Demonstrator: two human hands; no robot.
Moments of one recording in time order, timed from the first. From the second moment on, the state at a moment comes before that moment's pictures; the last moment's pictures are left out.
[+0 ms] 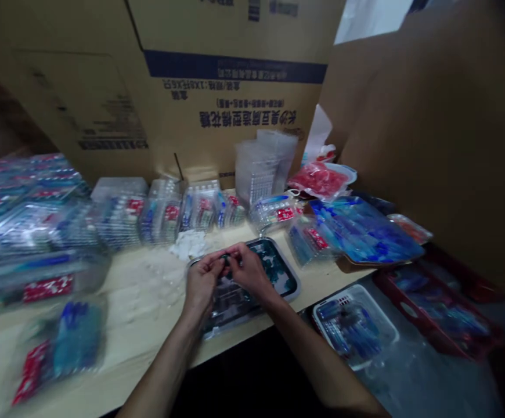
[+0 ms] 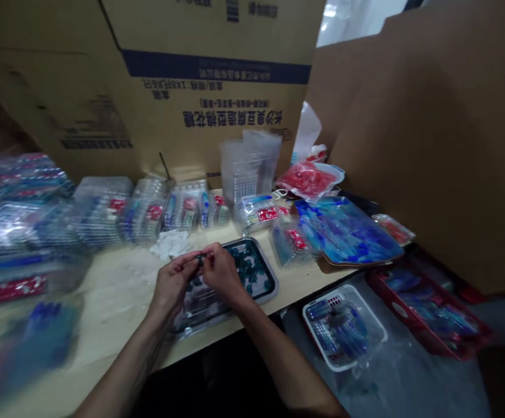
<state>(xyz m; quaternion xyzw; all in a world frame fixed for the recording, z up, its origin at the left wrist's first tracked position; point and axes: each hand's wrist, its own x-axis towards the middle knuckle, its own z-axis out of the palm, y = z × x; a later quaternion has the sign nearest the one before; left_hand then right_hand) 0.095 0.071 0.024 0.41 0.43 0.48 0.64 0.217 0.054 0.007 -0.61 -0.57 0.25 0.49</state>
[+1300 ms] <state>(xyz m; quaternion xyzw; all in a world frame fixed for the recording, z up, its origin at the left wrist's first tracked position) 0.025 -0.024 0.005 0.53 0.48 0.44 0.54 0.171 -0.028 0.000 -0.57 -0.71 0.23 0.34</state>
